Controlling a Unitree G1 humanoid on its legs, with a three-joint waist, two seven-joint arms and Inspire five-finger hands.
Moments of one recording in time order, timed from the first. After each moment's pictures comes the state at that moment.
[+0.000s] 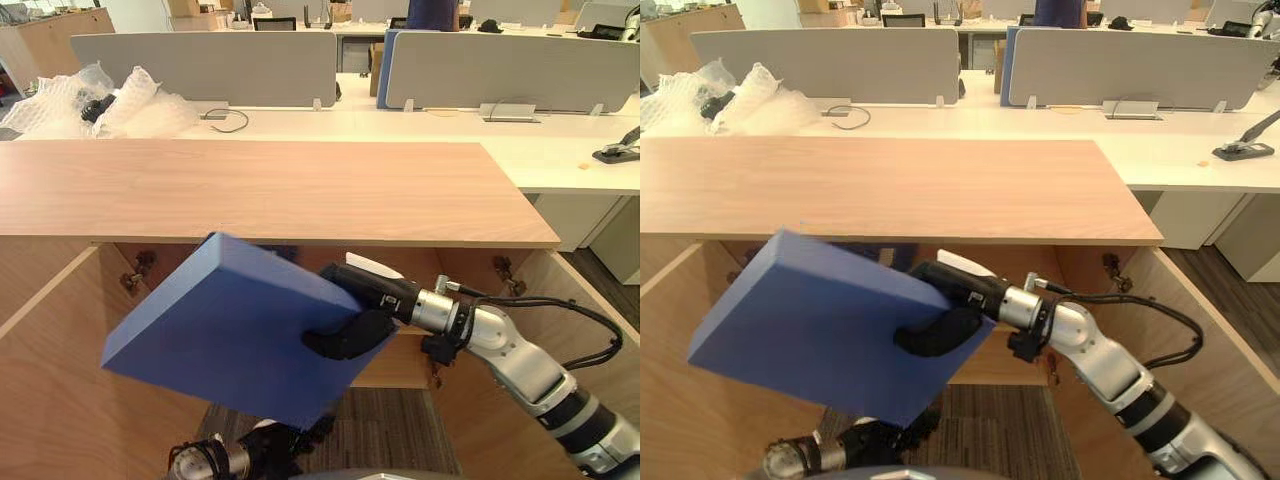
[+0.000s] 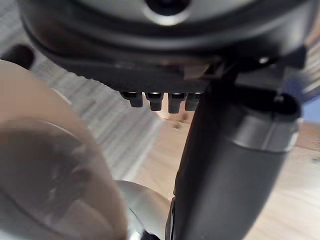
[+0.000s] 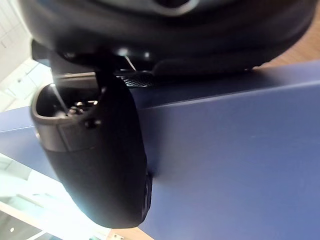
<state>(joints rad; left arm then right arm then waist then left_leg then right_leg) 0.21 0.48 -0.50 0.53 -0.10 -0.10 -0.49 -0.25 -0.66 0.50 -0.25 0.18 -0.11 0.43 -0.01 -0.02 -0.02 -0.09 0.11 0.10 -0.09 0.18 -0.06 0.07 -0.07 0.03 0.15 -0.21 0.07</state>
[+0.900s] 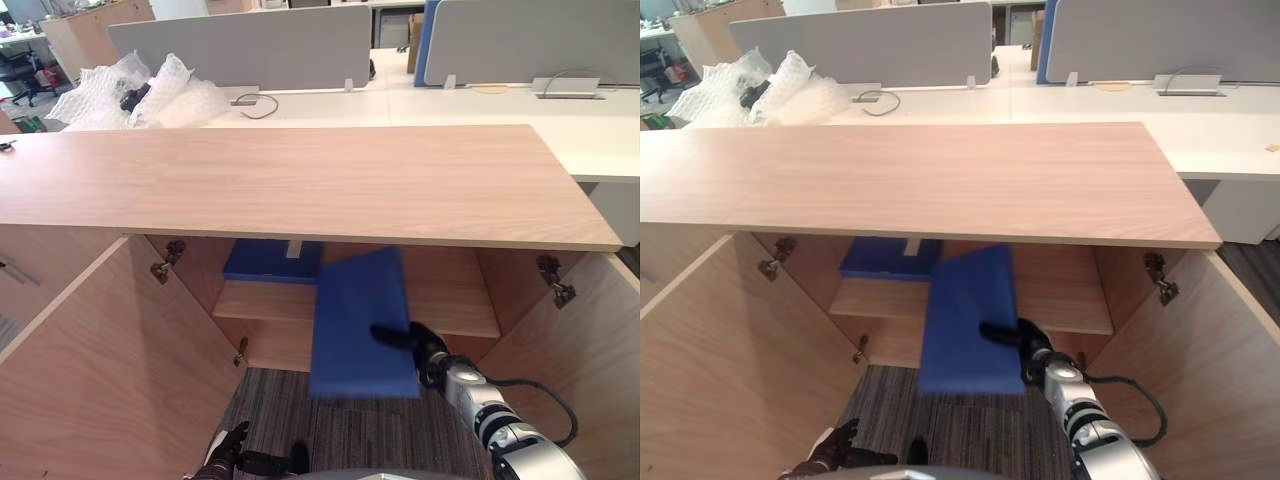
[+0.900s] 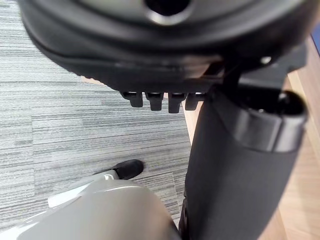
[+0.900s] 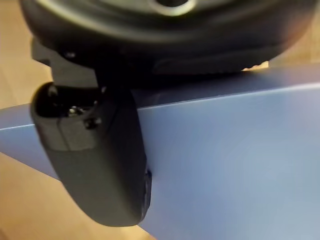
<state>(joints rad) 0.10 0.14 0.06 1.05 0.24 -0.08 -0.01 -0.35 -0.17 0.09 1.00 0.78 -0.02 0.10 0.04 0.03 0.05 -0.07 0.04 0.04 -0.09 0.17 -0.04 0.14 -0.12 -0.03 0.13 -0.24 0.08</state>
